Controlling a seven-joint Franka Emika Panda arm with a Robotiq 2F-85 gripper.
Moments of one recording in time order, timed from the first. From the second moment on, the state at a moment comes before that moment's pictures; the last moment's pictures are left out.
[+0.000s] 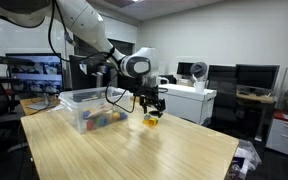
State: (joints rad) arm -0.25 0.68 -0.11 -1.54 0.08 2.35 -0.34
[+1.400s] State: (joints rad) arm -0.24 0.82 -0.10 -1.37 0.00 2.25 -0.31
